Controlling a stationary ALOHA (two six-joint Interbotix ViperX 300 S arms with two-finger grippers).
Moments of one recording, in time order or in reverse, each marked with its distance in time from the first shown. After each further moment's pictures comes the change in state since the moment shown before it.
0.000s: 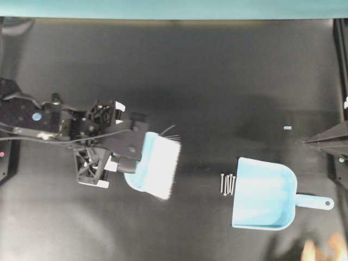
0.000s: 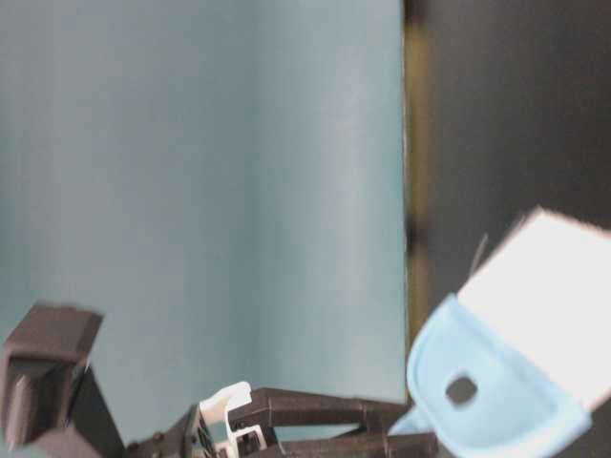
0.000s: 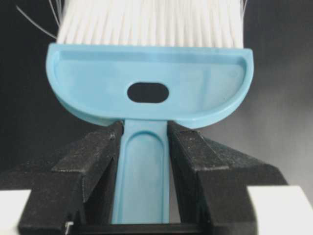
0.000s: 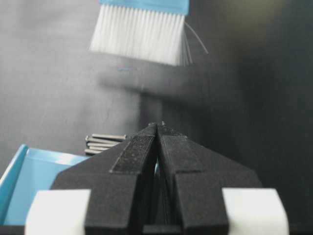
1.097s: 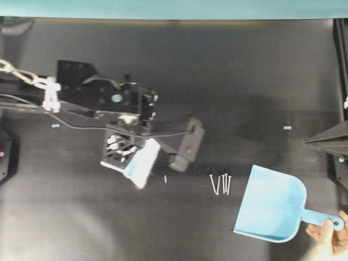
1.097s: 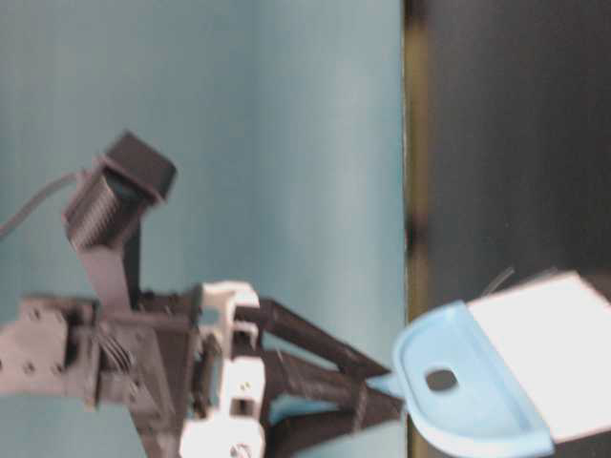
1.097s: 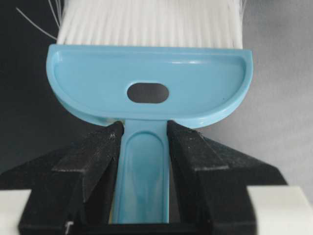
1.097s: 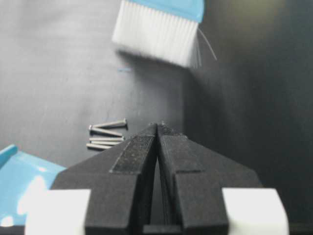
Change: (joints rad) left arm 0.054 0.321 -0.480 0.008 0.589 0.192; right arm 0.000 -0.005 0.000 0.000 0.000 0.000
